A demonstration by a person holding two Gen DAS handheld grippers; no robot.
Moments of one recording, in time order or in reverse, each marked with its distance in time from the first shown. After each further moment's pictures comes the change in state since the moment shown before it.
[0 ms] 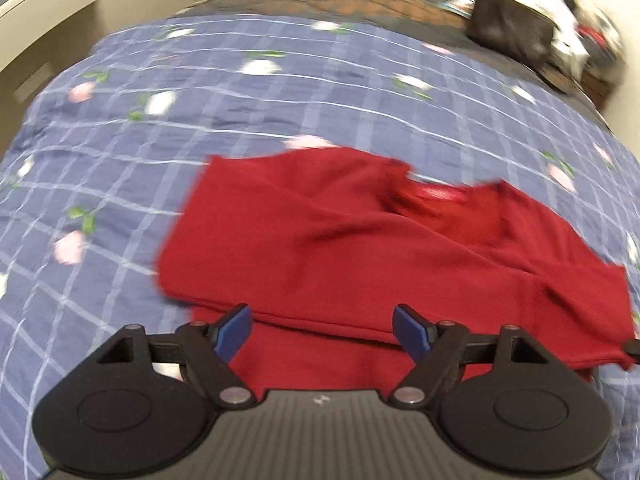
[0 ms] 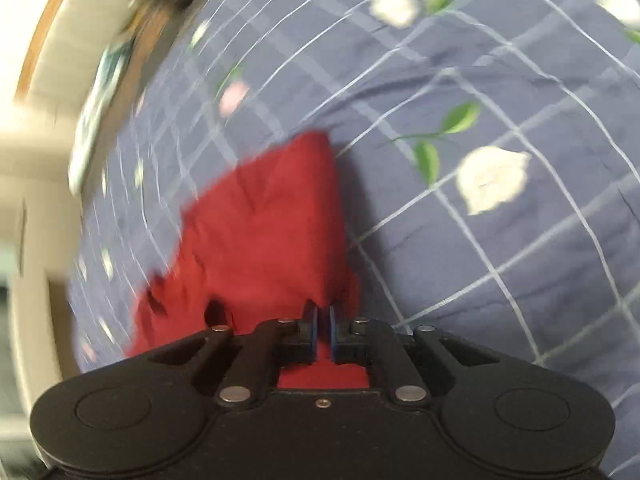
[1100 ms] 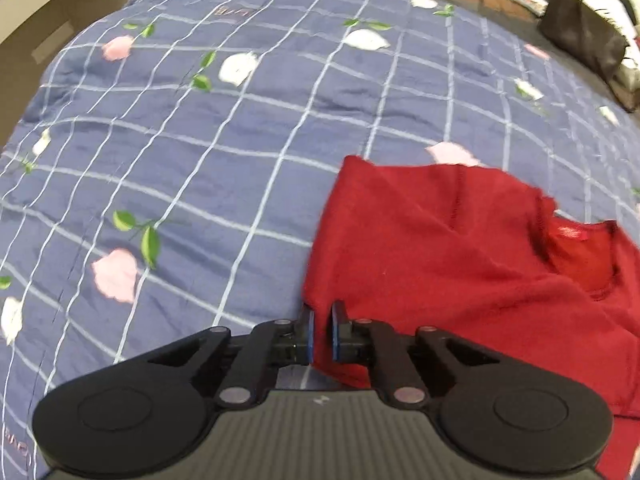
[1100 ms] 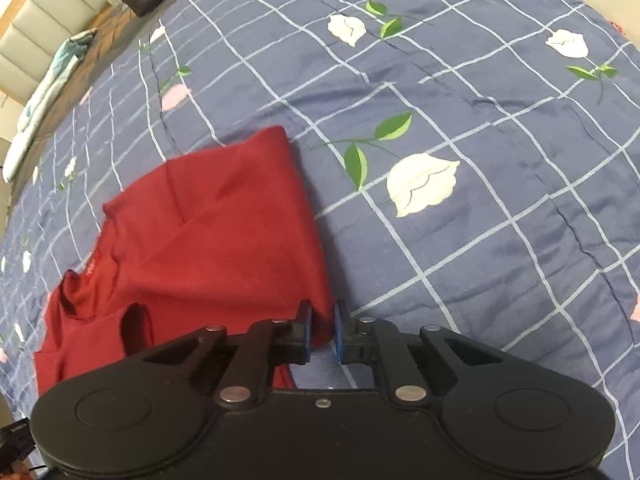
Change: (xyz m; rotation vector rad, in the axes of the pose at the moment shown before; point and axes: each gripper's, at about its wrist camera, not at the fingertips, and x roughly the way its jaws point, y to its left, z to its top) left arm 0.071 0.103 0.057 -0.056 0.117 0.045; right arm 0.019 0.003 -0.030 -0.138 -0.129 -0.273
